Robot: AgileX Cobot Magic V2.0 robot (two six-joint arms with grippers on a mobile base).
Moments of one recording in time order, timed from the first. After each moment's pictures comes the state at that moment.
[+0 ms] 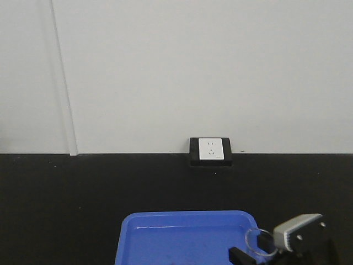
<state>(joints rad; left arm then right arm) -0.04 -0.02 0.03 0.06 0.37 0.02 0.35 1.25 -0.44 -0.41 -0.41 0.43</state>
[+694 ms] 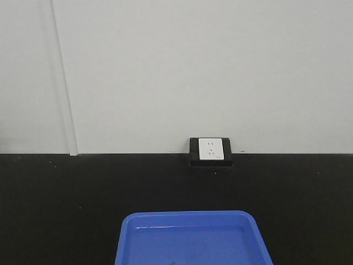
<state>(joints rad) -0.04 -0.02 0.03 0.06 0.37 0.02 0.35 0.52 -0.25 -0.40 0.15 0.43</state>
